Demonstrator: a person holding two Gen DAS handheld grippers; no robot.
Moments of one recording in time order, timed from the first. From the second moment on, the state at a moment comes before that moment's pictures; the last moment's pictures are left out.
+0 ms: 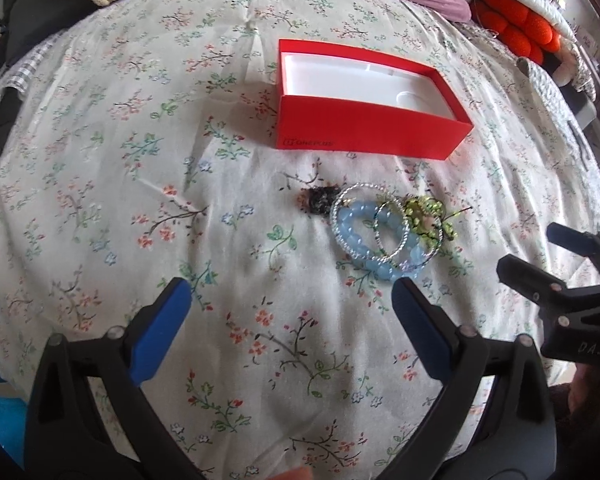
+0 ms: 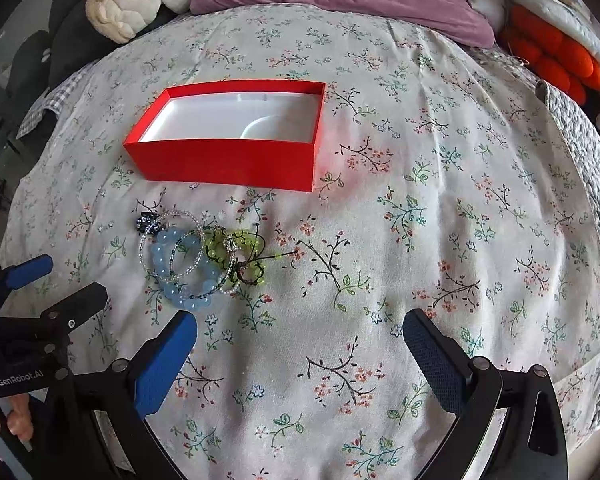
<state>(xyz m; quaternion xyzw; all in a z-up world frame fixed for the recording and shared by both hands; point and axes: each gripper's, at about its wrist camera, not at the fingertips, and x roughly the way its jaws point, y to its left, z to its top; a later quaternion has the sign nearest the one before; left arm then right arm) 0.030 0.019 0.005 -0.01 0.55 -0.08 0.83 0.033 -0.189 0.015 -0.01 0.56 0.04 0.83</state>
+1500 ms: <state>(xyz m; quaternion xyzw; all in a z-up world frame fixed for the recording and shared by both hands) 0.055 0.031 -0.009 -0.04 0.56 -0.11 0.82 0.079 -0.158 -0.033 0.14 0.65 0.14 0.74</state>
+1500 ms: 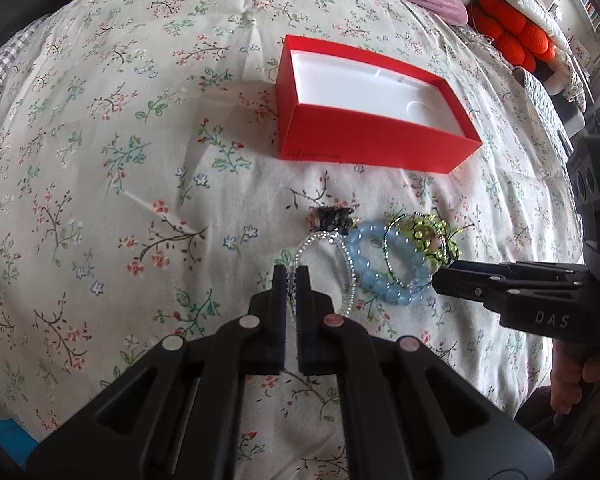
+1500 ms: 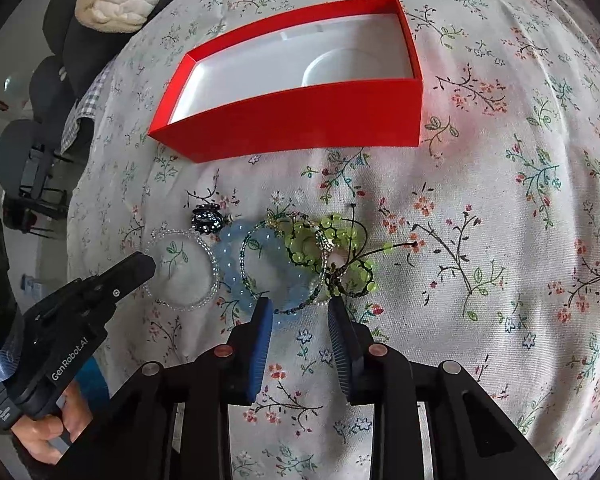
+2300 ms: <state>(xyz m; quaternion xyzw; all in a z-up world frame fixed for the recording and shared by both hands) 0.059 0.030 0.022 -0.05 0.53 -0.11 0.84 0.086 -0.153 0.011 0.14 0.57 0.15 0.79</state>
